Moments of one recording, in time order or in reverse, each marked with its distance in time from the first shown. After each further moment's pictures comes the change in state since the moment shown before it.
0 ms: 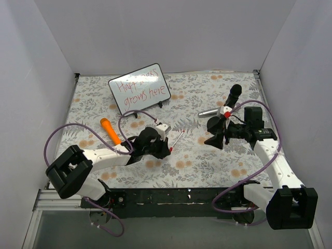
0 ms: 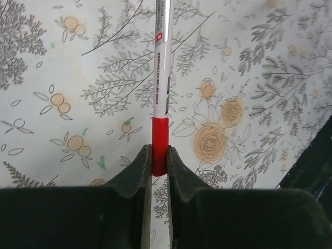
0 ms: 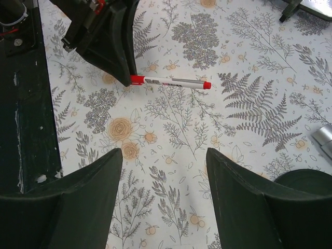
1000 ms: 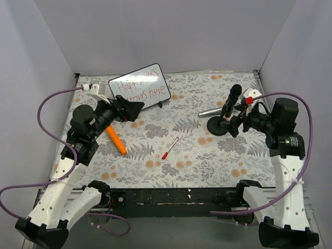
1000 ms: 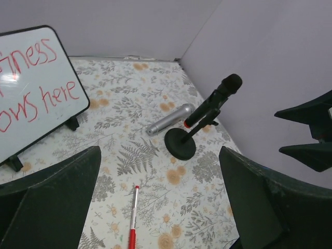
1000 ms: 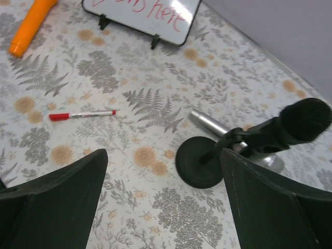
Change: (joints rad) left arm 0.479 -0.566 0.350 -0.331 0.035 -0.180; right arm -0.135 -0.182 0.343 -0.209 0.248 0.119
